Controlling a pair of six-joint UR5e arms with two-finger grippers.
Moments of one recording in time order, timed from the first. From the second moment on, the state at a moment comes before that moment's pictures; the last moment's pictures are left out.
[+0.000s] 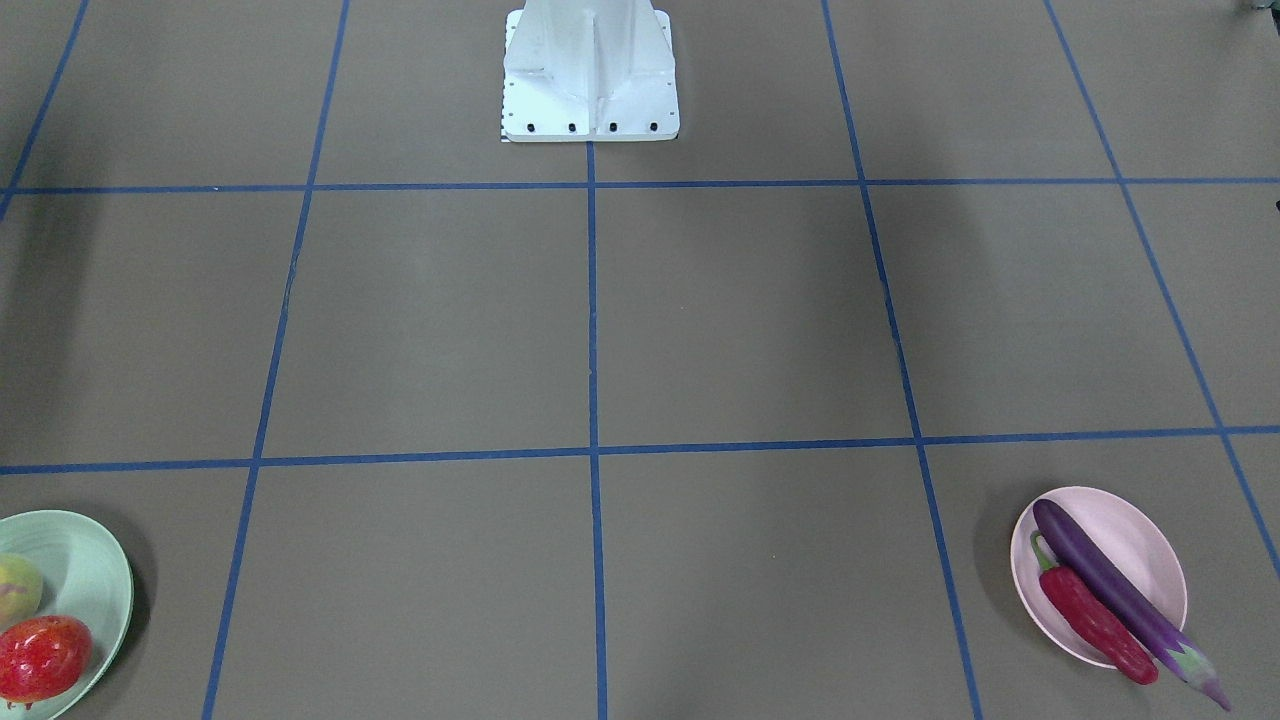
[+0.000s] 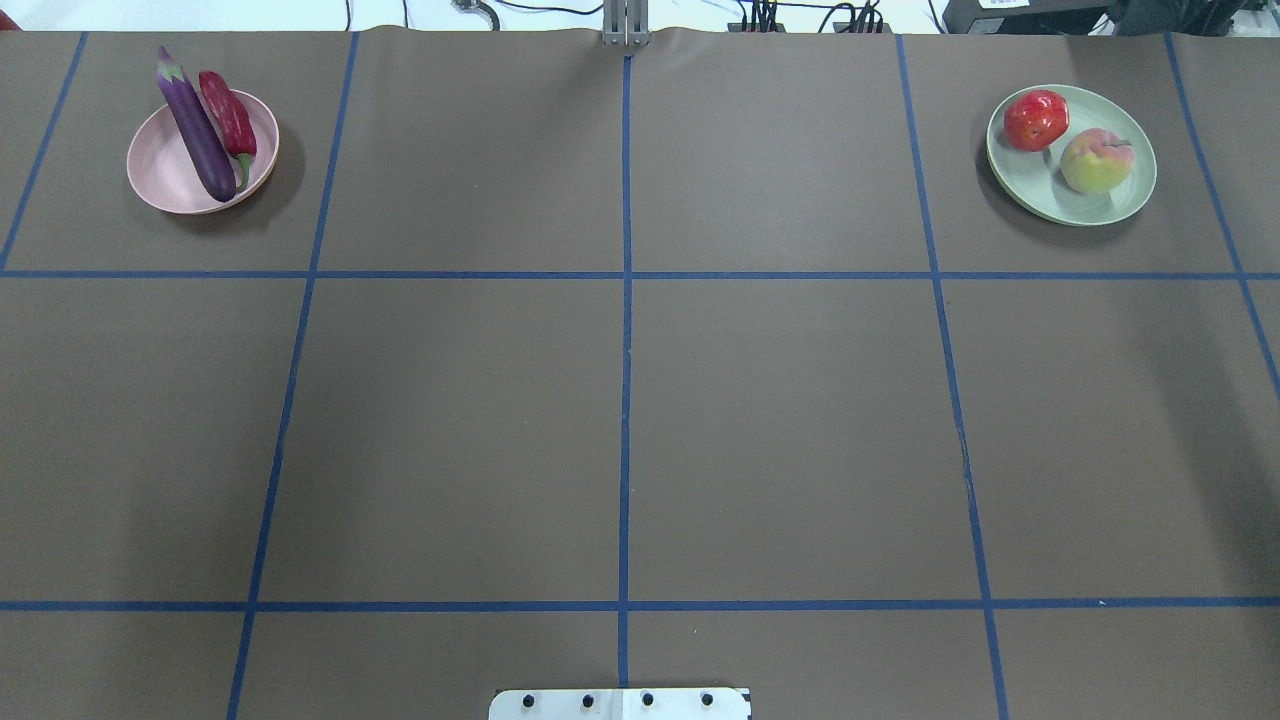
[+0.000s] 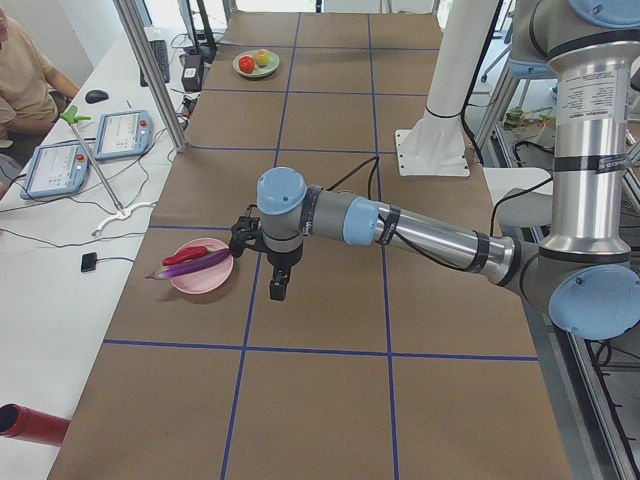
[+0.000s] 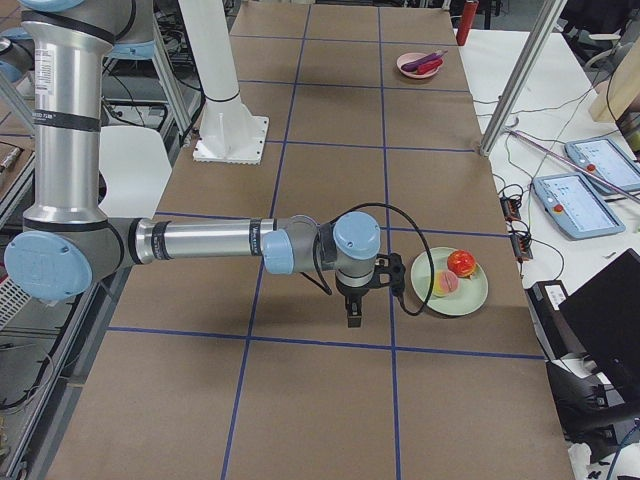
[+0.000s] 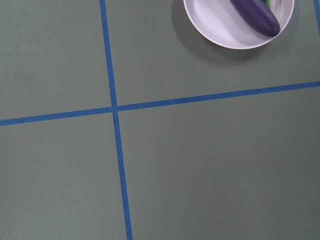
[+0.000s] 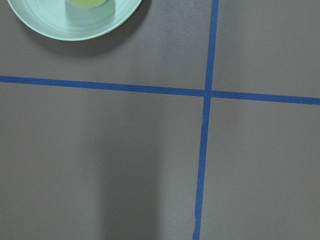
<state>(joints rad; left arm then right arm) -1.52 -1.51 -1.91 -1.48 -2.39 -0.04 1.52 -1.67 1.74 -1.52 2.40 0.06</state>
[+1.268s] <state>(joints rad) -1.52 -1.52 -1.90 -1.49 -2.39 -0.03 1.49 -1.66 1.71 -1.47 2.40 0.06</state>
